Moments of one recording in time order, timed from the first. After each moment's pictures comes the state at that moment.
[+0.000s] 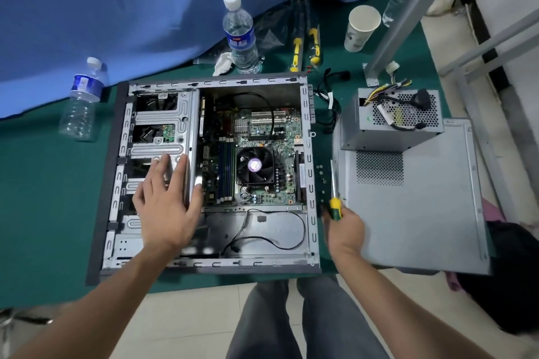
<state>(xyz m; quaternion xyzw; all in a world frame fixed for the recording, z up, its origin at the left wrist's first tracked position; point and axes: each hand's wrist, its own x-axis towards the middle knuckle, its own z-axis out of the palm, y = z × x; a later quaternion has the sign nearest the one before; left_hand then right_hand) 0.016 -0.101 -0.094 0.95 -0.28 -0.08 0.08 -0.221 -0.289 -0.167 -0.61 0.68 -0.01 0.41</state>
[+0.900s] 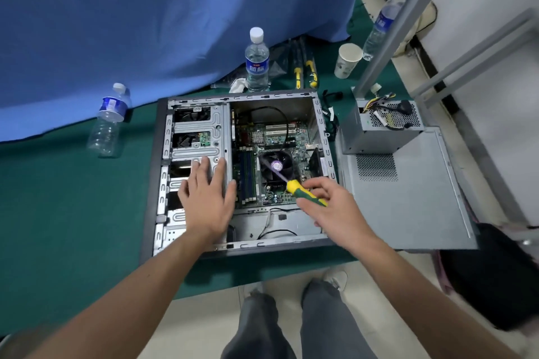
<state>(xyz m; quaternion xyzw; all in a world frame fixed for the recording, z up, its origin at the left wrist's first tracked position) 0.028 -0.086 -0.084 0.92 -0.35 -0.13 0.12 -0.171 -0.225 -0.008 -0.68 0.46 -0.04 0.56</state>
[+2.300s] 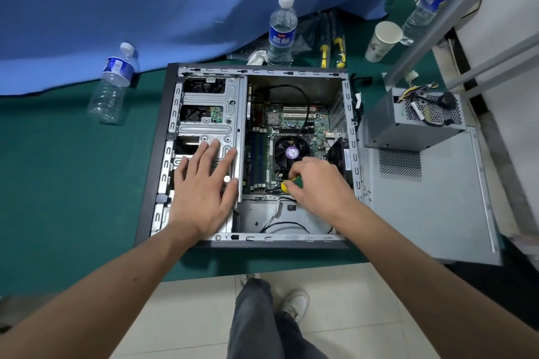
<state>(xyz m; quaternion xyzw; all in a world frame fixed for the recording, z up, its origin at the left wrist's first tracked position) 0.040 -0.056 -0.095 0.89 -0.44 -0.09 0.10 -0.105 -0.239 -0.044 -0.93 0.27 0.07 0.24</state>
